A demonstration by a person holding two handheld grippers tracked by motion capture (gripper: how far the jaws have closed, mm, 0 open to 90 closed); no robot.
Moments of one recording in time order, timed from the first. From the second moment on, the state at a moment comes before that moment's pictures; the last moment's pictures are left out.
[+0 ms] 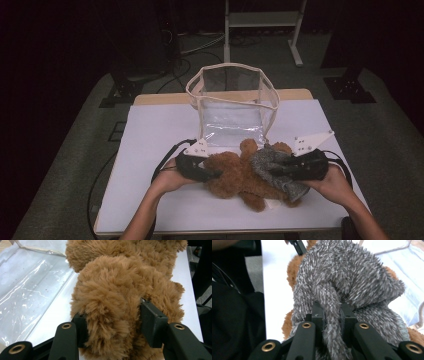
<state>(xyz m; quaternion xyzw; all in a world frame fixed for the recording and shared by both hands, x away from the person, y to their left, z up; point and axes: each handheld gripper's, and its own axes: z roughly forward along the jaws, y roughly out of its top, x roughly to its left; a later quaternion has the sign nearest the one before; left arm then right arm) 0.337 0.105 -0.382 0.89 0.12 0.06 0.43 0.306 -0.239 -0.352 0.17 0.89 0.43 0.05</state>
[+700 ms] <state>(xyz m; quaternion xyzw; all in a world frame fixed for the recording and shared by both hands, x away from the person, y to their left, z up) 0.343 0.105 -0.384 0.89 0.13 0.07 0.44 0.306 -0.301 -0.379 0.27 0.85 0.46 0.06</state>
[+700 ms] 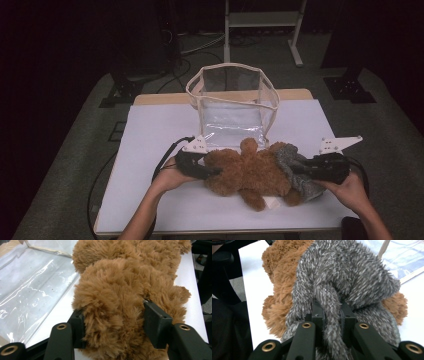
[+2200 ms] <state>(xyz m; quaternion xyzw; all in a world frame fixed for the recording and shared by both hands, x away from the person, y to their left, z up) 0.333 0.103 -0.376 0.87 0.10 0.04 0.49 0.335 -0.236 -0.364 0.18 0.88 0.44 0.02</state>
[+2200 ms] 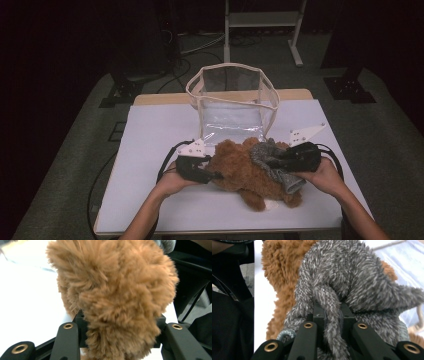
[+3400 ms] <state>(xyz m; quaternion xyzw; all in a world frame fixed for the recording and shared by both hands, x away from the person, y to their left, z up) 0.323 0.087 -0.266 0.89 0.01 0.12 0.44 0.337 -0.218 -0.321 0.15 0.83 0.53 0.03</state>
